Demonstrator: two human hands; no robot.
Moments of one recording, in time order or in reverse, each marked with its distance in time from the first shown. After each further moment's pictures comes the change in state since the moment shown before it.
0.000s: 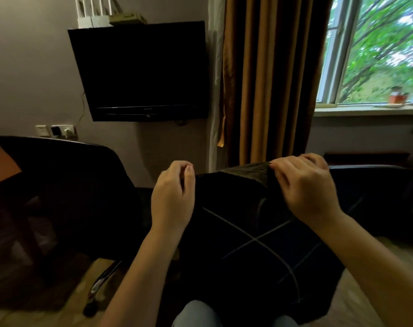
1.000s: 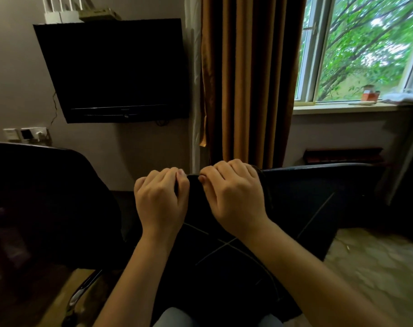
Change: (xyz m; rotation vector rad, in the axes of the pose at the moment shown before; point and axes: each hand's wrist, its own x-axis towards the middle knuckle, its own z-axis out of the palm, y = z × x) left_hand -0.005 0.011 0.042 0.283 0.248 0.266; right_hand 0.004 -0.057 0.022 0.022 -0.074 0.028
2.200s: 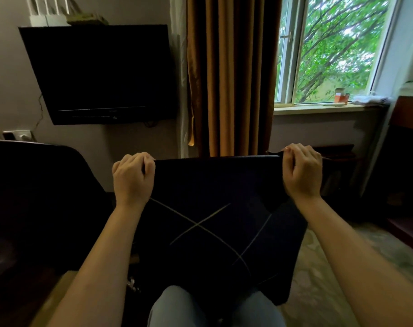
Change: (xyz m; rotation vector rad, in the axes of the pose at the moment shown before) left_hand 0.011 -0.049 -0.012 -0.084 -0.112 -0.062; right_hand -0.052 0.132 -0.032 -0.046 0.358 0.289
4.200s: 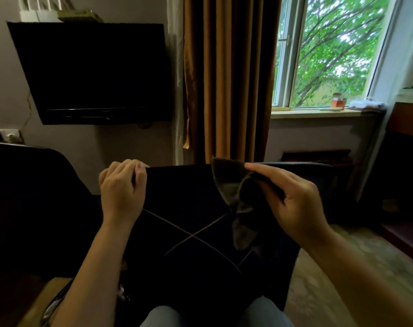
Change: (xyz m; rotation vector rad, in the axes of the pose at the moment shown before) left_hand -0.004 0.009 0.009 -0.019 0.017 0.018; right_hand -0.008 -0.057 -0.054 0.517 -0.291 -0.179
